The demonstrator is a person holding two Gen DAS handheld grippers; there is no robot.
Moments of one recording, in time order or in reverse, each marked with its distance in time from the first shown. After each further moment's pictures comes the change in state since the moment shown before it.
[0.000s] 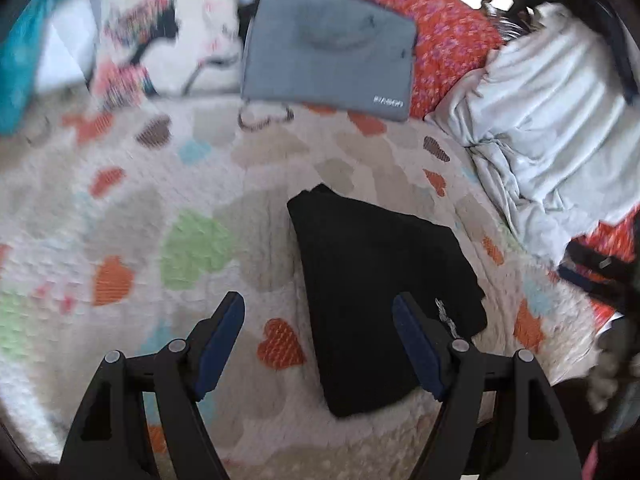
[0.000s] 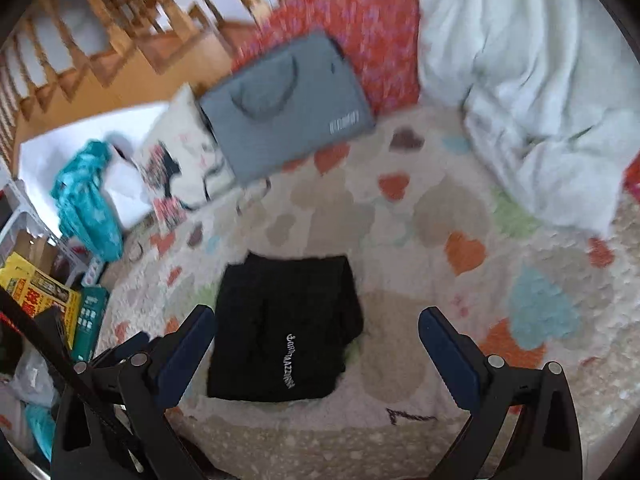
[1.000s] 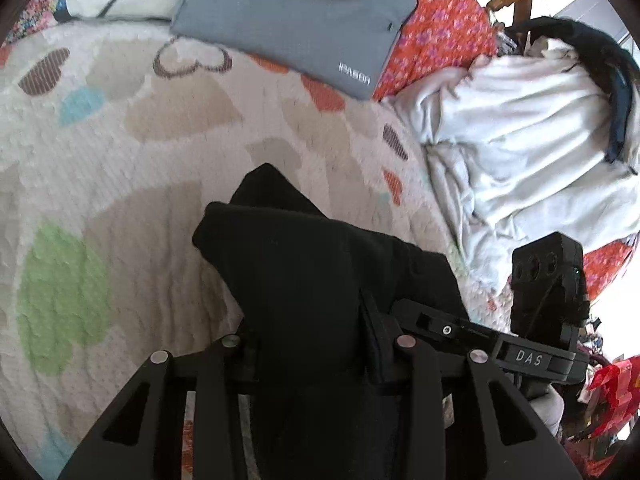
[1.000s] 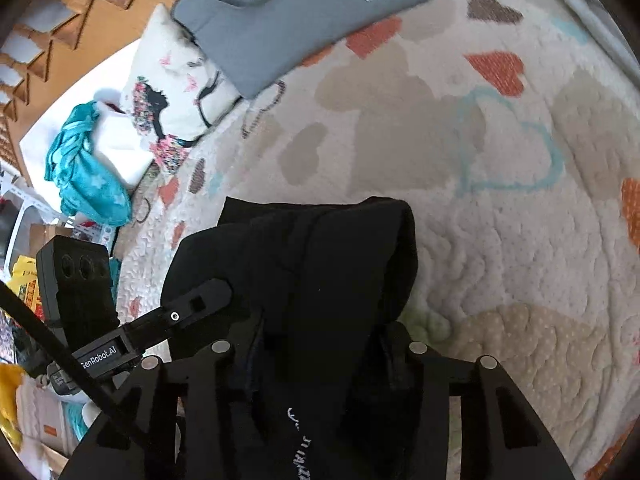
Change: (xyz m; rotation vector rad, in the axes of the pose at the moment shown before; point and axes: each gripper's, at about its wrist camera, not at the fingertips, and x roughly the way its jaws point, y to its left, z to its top) left arm 0.095 0.023 0.052 -0.102 0.133 -0.359; right arm 0.156 0.022 0.012 0.048 0.240 0.201
